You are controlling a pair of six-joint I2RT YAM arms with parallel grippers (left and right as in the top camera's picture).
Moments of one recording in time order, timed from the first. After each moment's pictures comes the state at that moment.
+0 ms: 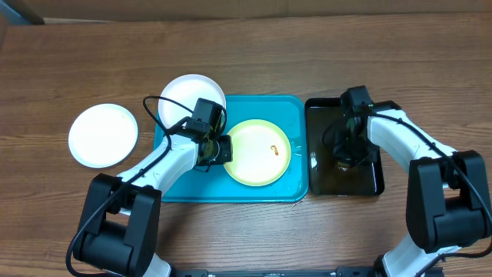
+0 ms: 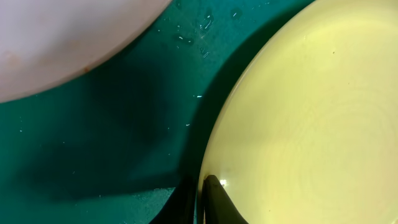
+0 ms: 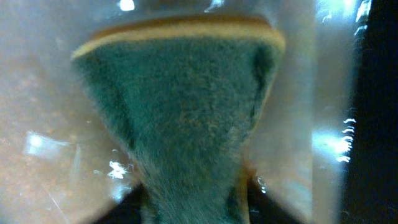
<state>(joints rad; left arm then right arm) -0.32 1.73 0.95 -0.49 0.12 -0.39 0.16 1.84 1.09 -0.84 0.03 0.38</state>
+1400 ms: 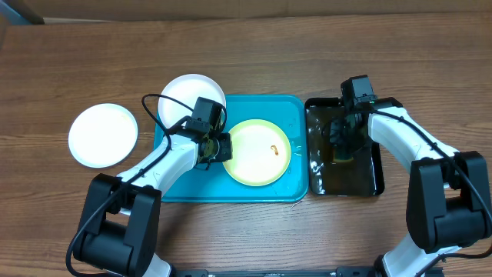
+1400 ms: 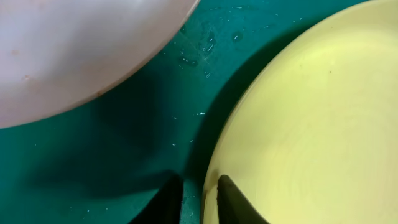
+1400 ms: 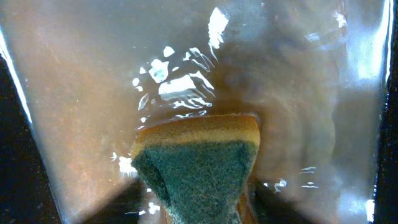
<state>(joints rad) -0.32 1.73 0.95 -0.46 0.10 -0.39 0.16 1.83 1.13 -0.68 -0.01 0.30</state>
